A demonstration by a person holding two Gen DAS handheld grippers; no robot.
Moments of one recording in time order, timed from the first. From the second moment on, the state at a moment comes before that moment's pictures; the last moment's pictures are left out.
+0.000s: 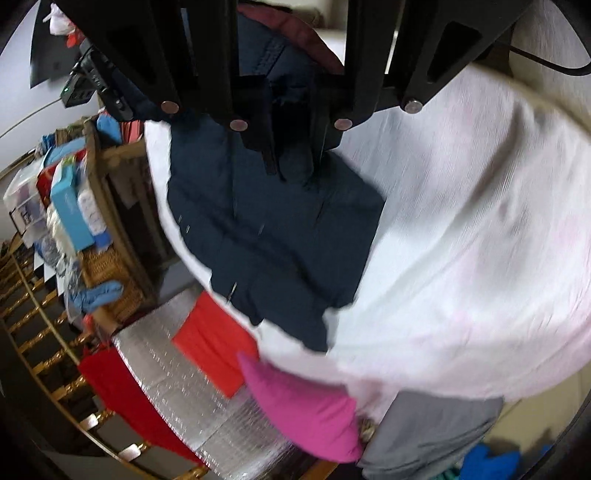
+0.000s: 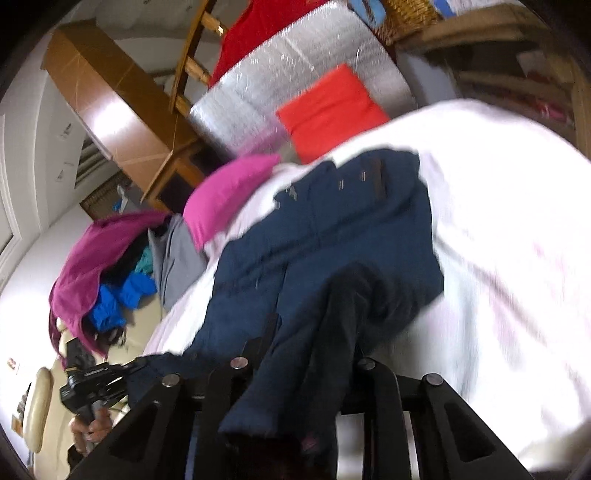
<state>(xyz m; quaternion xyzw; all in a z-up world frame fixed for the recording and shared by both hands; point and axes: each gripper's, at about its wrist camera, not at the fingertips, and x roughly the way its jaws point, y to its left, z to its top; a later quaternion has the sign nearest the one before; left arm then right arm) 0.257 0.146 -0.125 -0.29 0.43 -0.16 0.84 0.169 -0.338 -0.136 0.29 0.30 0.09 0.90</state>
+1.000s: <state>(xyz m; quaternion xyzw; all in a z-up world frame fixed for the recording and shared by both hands) 0.640 0.067 -0.177 -0.25 0.46 -0.09 0.84 0.567 -0.427 -0.168 0.30 0.31 -0.06 0.90</state>
